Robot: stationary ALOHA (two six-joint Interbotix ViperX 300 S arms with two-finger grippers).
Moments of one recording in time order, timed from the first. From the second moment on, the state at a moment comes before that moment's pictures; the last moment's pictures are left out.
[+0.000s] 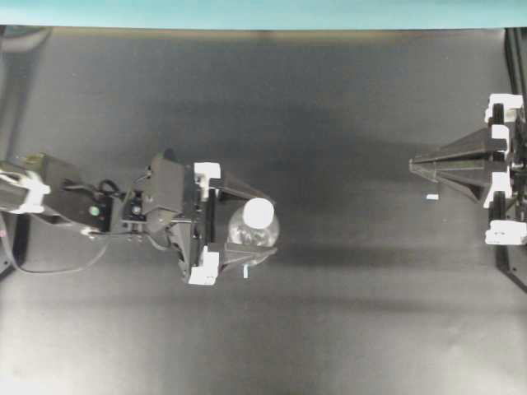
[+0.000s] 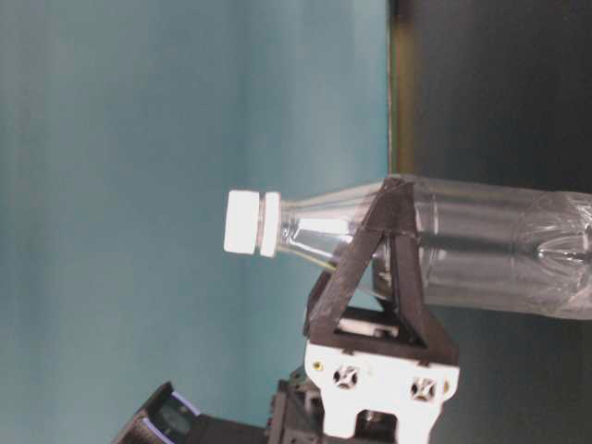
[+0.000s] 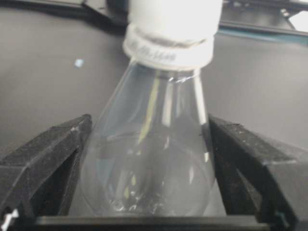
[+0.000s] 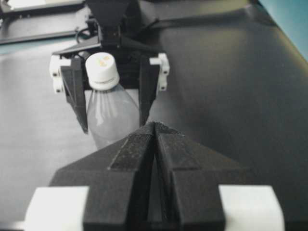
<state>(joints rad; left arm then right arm) -0.01 0.20 0.83 0.04 -0.85 -0.15 -0.04 -0.92 1.09 0.09 -0.02 0.01</state>
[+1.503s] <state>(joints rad) -0.02 0.31 0.87 0.04 -0.82 -0.15 0.06 -0.54 0.57 0.12 0.67 0.35</state>
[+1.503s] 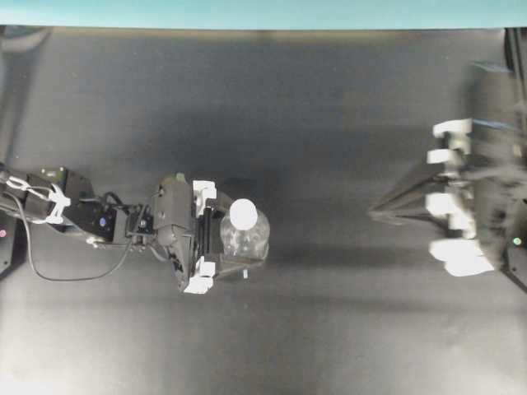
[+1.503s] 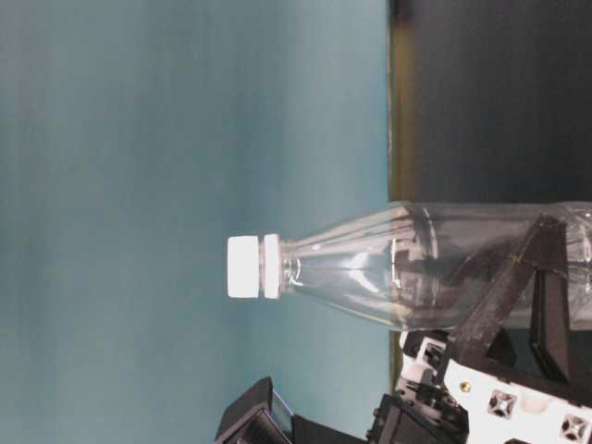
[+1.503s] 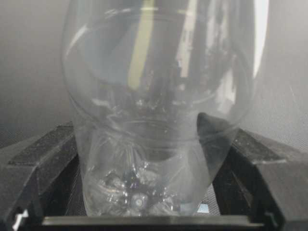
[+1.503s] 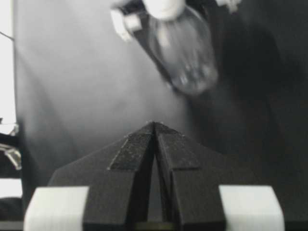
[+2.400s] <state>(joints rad) -0.03 0.31 0.87 0.04 -0.81 -0.15 -0.03 0.12 -0.23 0.27 1.33 0.57</state>
